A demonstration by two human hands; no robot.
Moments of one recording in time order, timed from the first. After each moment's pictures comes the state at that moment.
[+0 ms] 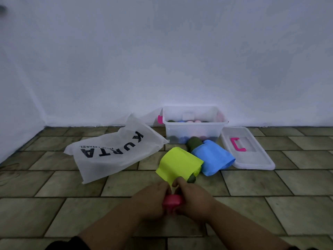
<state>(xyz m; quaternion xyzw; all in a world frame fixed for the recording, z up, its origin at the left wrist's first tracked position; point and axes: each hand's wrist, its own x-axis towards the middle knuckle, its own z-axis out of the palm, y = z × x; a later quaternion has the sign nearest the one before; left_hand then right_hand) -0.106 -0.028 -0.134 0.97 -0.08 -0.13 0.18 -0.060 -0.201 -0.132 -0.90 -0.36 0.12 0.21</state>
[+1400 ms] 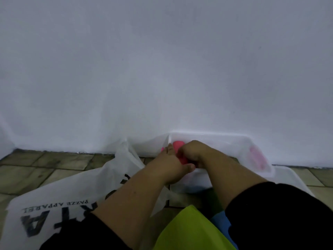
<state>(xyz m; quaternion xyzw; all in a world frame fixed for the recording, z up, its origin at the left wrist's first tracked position) 0.152 0.002 -0.060 0.95 0.10 -0.06 0.29 0.242 -0.084 -0.053 -0.86 -0.04 0.29 0.41</state>
